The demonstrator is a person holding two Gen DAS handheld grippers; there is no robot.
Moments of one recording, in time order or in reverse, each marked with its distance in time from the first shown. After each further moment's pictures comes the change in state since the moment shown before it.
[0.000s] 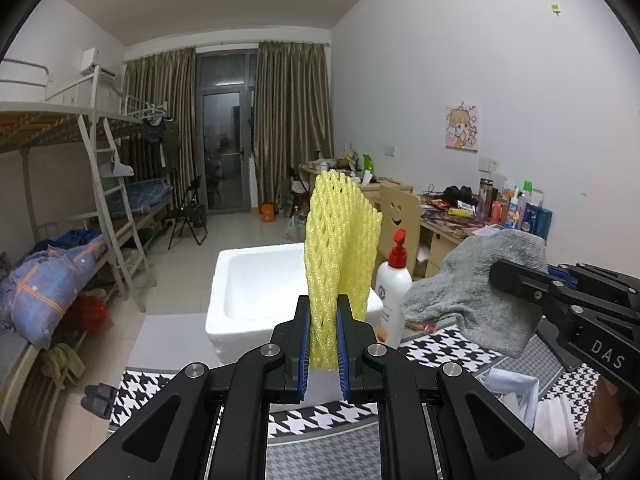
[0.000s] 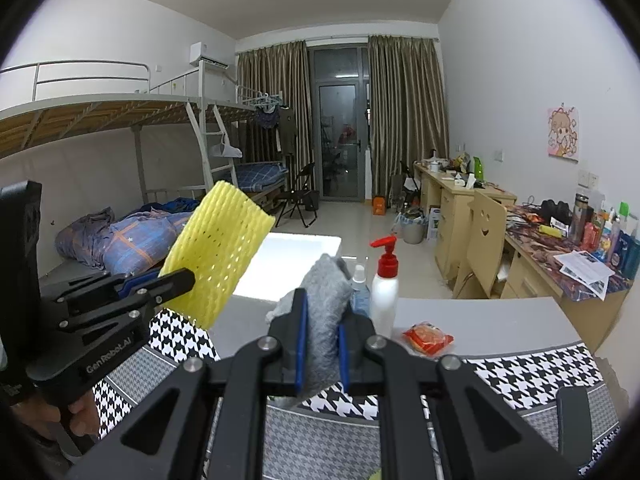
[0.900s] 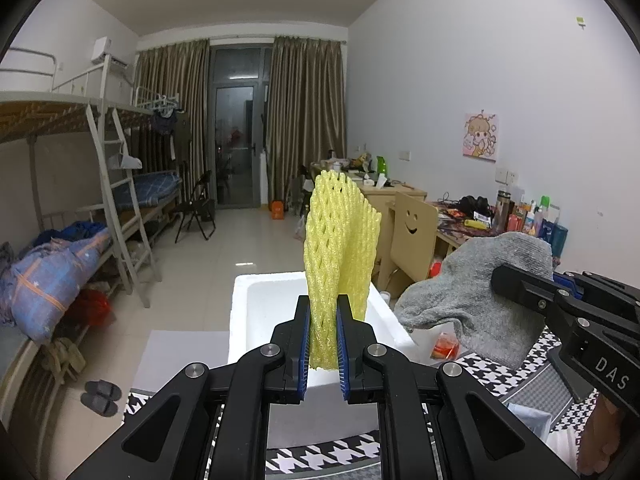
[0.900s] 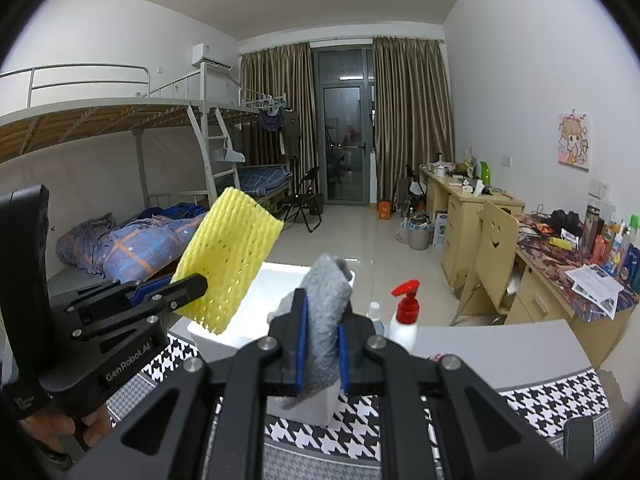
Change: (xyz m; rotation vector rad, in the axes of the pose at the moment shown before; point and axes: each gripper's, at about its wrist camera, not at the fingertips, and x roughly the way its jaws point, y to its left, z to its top) left arm 0.035 0.024 0.036 -0.047 0.021 0.025; right arm 0.037 0.010 0.036 -0.012 0.001 0.006
